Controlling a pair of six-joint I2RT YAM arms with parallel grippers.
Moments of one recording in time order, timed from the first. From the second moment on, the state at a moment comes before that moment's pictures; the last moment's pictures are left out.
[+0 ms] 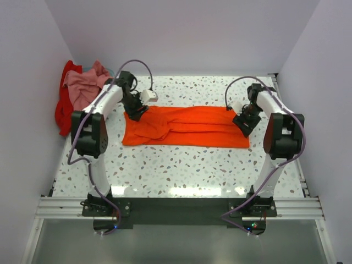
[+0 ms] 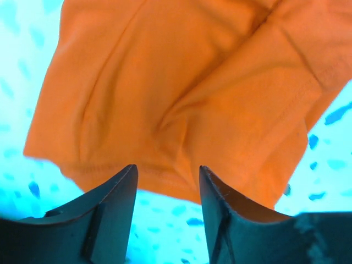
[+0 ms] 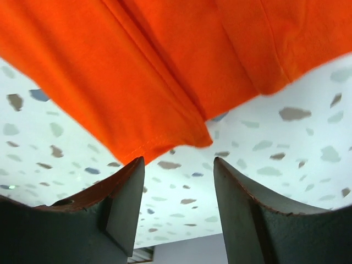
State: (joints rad) left arm -0.20 2.06 1.73 -0.99 0.30 0.96; right arm -0.04 1.99 1.52 -1.10 -0.07 -0.95
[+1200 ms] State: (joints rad) left arm -0.02 1.87 1.33 -0.94 0.44 0.74; right arm -0.15 2.01 1.43 -1.18 -0.20 -0.57
